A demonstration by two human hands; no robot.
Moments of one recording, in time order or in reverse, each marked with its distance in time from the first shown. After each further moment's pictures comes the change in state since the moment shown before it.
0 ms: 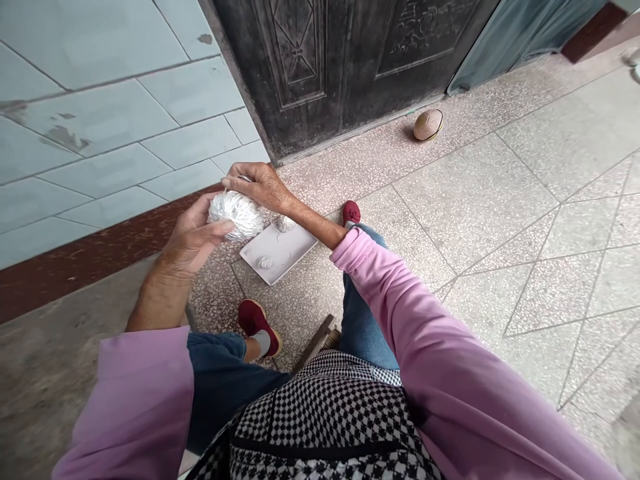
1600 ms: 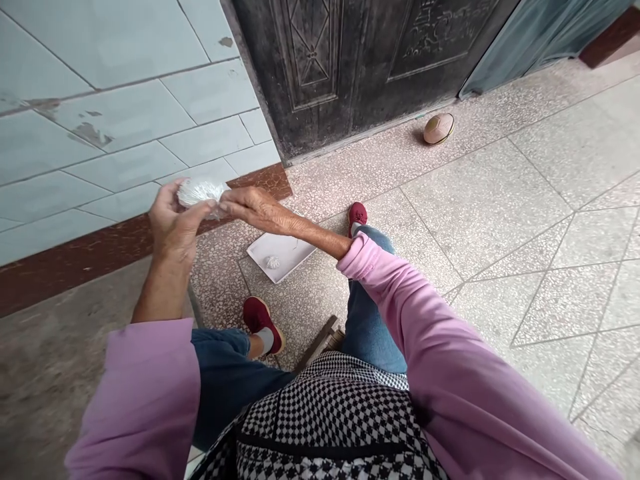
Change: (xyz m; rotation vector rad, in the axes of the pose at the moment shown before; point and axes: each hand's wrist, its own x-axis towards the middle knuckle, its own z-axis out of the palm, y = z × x) left_hand 0.023 -0.017 -0.054 0.252 0.461 0.215; right_hand -0.020 0.012 0.027 -0.164 -0.281 -0.183
